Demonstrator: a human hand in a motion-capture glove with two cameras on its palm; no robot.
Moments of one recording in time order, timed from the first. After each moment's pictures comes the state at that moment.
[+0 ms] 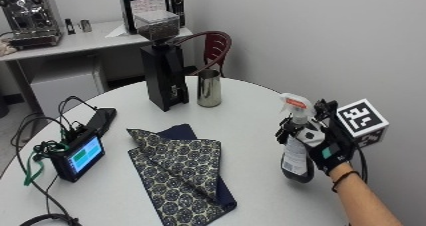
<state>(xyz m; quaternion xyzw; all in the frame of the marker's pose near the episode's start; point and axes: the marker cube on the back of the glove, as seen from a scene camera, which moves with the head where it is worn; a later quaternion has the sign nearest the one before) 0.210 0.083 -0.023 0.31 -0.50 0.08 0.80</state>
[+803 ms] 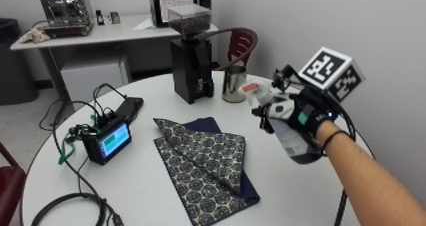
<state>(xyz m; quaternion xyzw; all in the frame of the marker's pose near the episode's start) 0.160 0.060 -0.099 0.14 -0.34 0.16 0.92</state>
